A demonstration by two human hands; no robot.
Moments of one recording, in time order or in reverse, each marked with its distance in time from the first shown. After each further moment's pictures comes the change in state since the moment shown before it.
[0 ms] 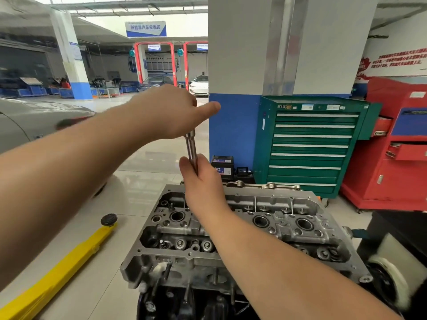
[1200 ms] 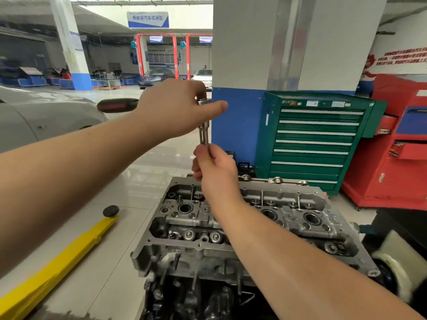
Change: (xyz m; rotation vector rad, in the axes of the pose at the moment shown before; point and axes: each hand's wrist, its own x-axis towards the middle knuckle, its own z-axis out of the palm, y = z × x) left_hand -0.004 -0.017 0.024 -0.130 0.239 0.014; right_hand -0.001 -0.010 -0.006 0.207 0.043 0.062
